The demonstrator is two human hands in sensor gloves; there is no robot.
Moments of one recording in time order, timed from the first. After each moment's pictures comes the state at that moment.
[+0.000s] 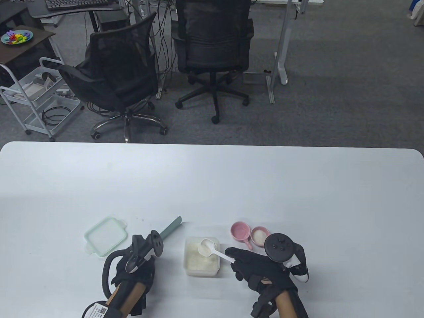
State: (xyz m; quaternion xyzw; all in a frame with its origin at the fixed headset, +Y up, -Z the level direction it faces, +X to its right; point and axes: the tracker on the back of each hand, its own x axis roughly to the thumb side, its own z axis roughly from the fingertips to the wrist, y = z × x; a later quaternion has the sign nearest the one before) left_hand -0.208 -0.748 -0.334 -0.21 0.12 -0.07 0.97; right_hand 0.132 -0.725 -0.308 0.12 0.21 0.85 0.46
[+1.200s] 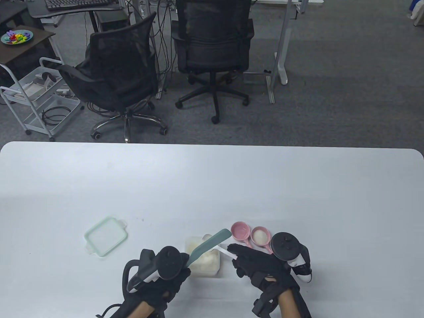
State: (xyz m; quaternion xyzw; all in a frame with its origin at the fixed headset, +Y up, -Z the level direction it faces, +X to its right) left_hand -0.153 -0.701 -0.283 -0.14 -0.12 0.10 0.98; right_hand 0.141 -0.726 -0.311 0.12 0.21 0.83 0.51
